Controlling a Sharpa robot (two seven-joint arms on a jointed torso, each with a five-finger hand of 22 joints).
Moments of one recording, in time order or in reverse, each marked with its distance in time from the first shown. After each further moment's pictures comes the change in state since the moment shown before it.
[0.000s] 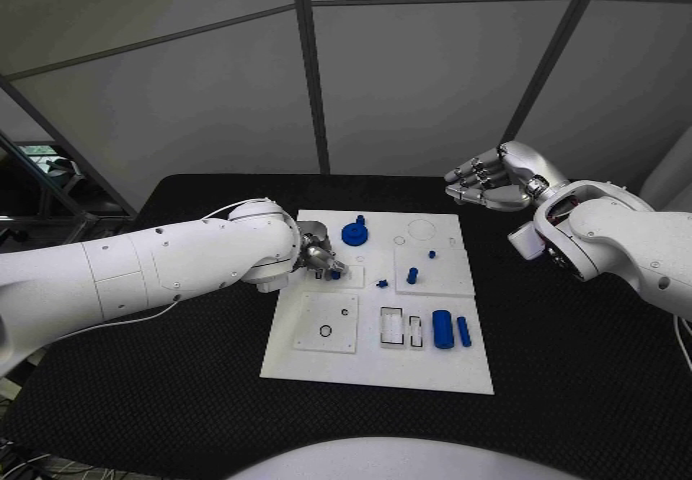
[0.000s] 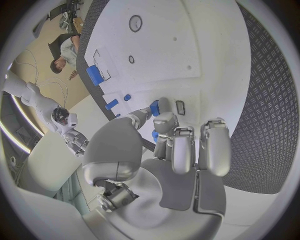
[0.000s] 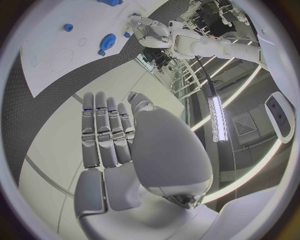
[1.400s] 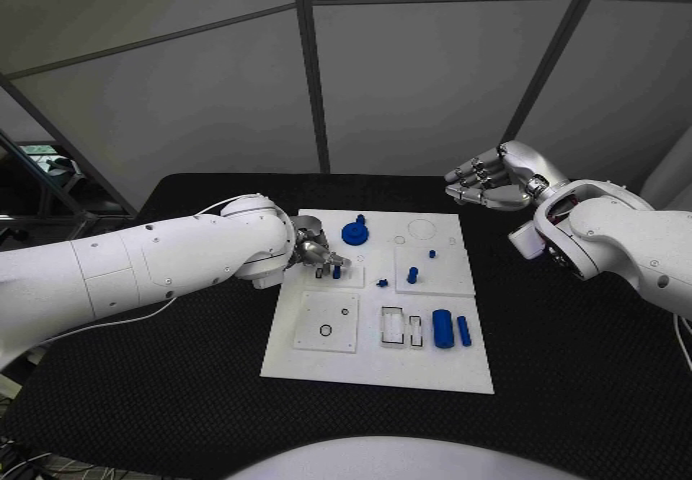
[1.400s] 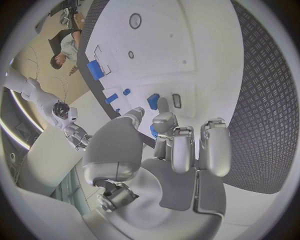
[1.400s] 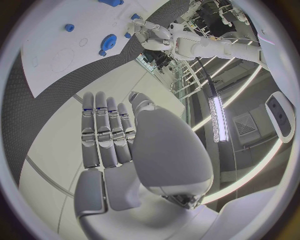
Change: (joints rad) left arm 0.000 -0.027 0.029 0.012 0.015 -0.011 0.000; left_hand 0.001 0.007 -0.232 0.084 -0.043 0.011 -0.003 -0.007 -0.012 0.003 -0.003 -0.003 -0.007 0.000 0.000 0.000 0.000 0.000 0.003 0.004 -0.004 0.000; right arm 0.000 0.003 0.000 -0.009 0.000 0.007 -0.003; right_hand -0.013 -0.005 0.000 0.000 0.000 -0.003 -0.003 0.000 0.000 0.000 0.000 0.000 0.000 0.000 0.000 0.000 -0.002 0.000 0.004 0.003 0.000 -0.003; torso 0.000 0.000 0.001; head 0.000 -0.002
